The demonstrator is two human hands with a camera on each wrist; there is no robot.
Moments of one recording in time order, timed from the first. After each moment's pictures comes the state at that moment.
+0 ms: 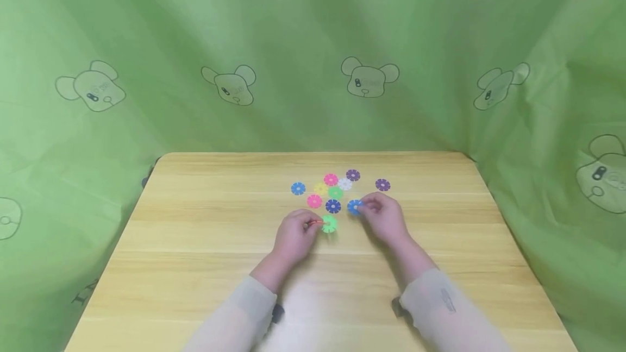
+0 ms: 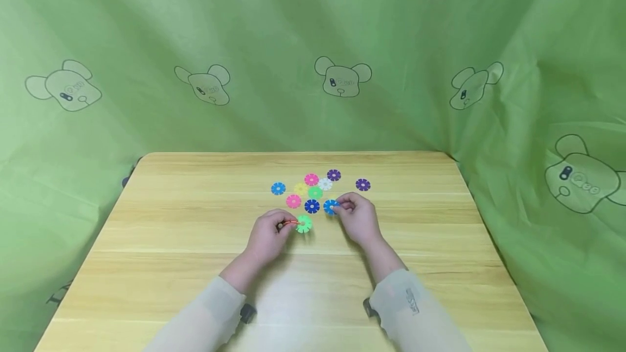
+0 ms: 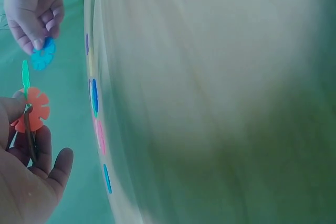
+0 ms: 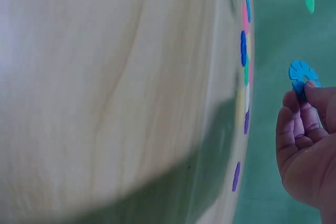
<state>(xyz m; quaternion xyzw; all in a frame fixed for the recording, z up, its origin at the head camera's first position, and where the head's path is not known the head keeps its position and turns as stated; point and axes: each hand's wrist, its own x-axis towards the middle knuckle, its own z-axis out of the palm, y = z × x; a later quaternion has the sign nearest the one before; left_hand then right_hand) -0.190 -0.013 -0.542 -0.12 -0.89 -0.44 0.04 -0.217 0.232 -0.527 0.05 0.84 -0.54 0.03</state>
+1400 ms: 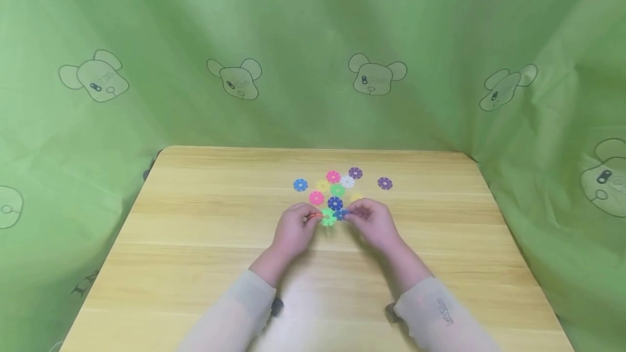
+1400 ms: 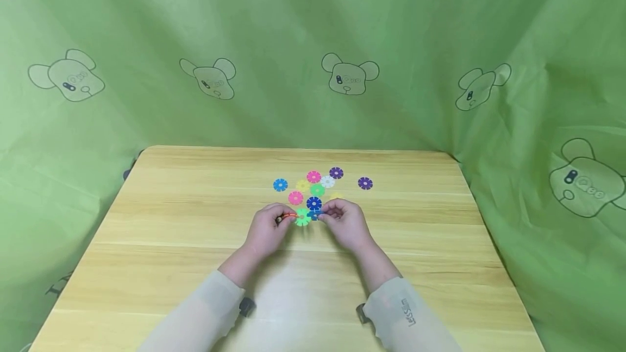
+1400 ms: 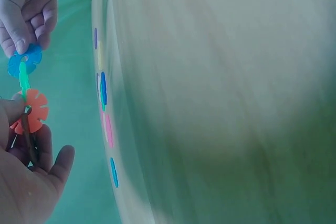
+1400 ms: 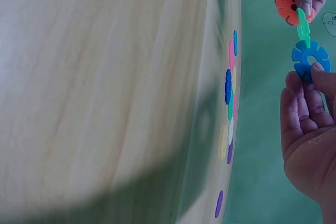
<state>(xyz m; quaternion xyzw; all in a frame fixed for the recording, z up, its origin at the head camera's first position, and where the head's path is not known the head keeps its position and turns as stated) -0.193 -0.022 -0.534 -0.12 -0.88 -0.45 0.05 -0.201 0.204 -0.519 -0.06 0.84 -0.54 0.02</state>
